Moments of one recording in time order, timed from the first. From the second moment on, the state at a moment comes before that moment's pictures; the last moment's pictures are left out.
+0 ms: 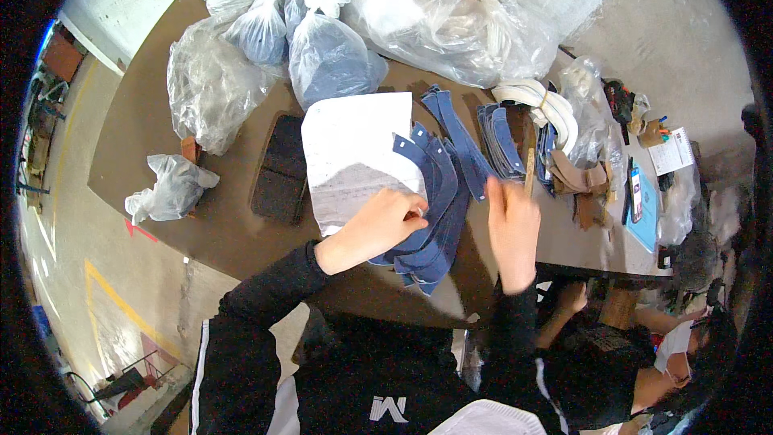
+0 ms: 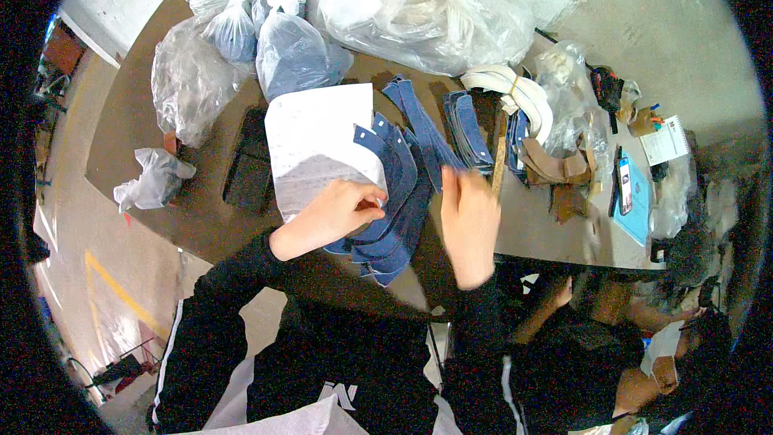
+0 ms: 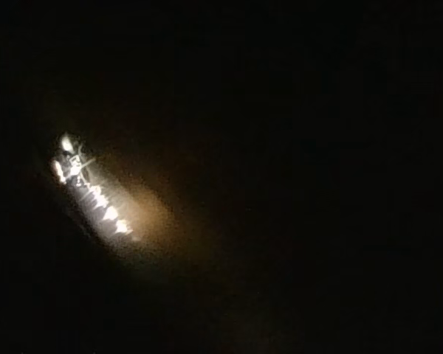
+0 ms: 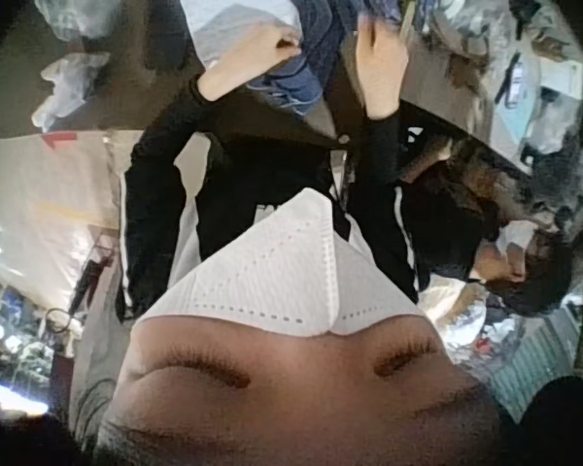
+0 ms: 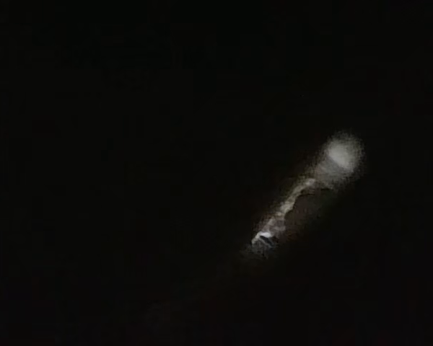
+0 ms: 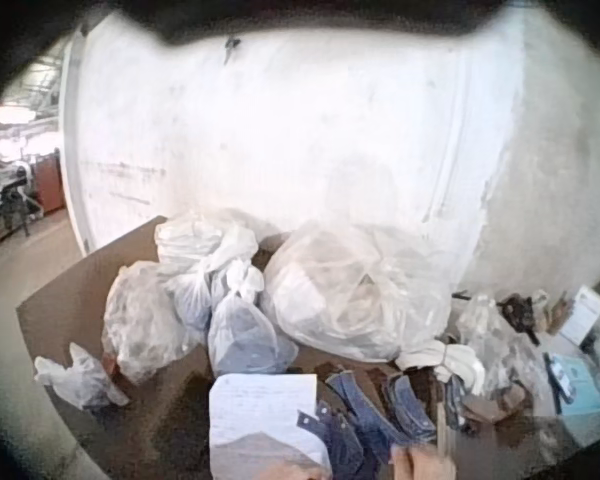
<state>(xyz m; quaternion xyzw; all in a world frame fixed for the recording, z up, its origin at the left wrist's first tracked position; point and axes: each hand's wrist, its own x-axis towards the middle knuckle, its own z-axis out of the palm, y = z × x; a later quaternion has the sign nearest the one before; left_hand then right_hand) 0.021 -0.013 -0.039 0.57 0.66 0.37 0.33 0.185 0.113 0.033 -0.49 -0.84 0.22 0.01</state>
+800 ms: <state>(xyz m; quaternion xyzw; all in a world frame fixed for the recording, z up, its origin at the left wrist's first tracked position) 0.020 -0.010 -0.019 0.53 0.61 0.30 0.50 0.188 0.027 -0.018 -0.47 -0.82 0.27 0.17</state>
